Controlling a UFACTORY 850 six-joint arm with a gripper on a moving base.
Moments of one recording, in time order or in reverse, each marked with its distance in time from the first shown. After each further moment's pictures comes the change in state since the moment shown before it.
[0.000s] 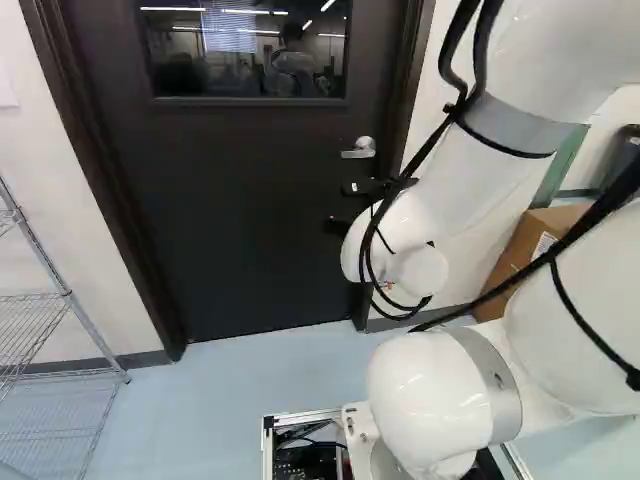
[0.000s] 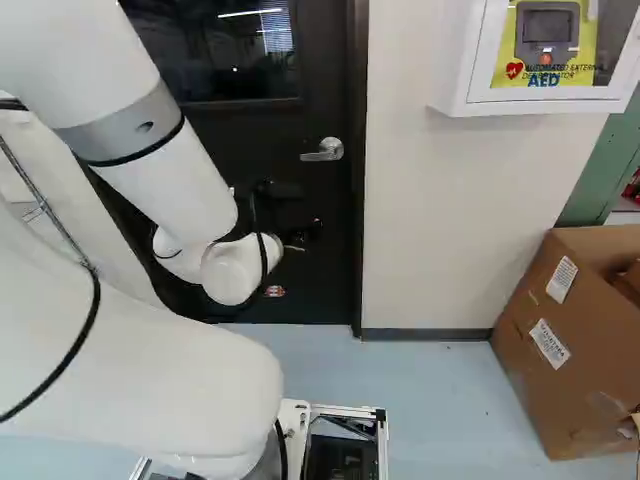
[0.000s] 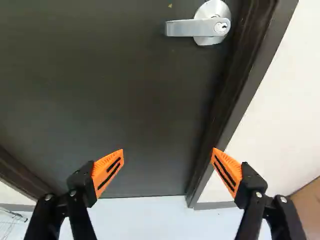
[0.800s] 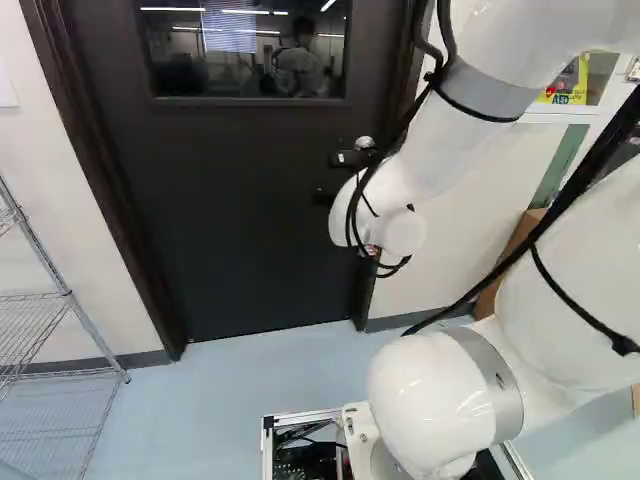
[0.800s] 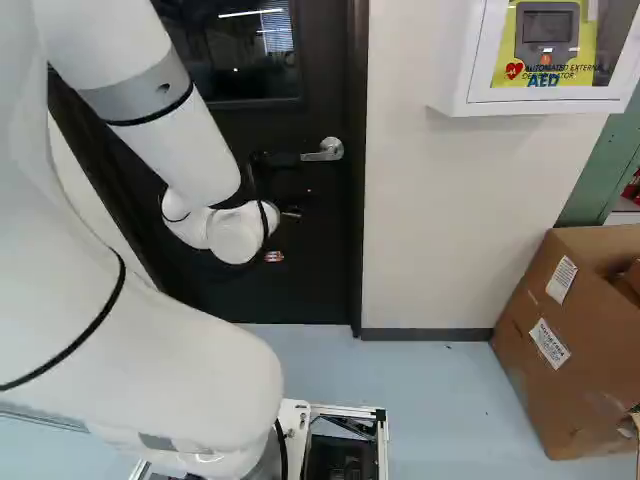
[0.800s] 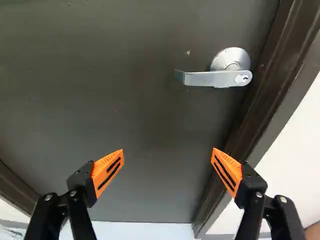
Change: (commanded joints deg) arm 3.2 -6.2 -11.2 0.0 0.0 0.0
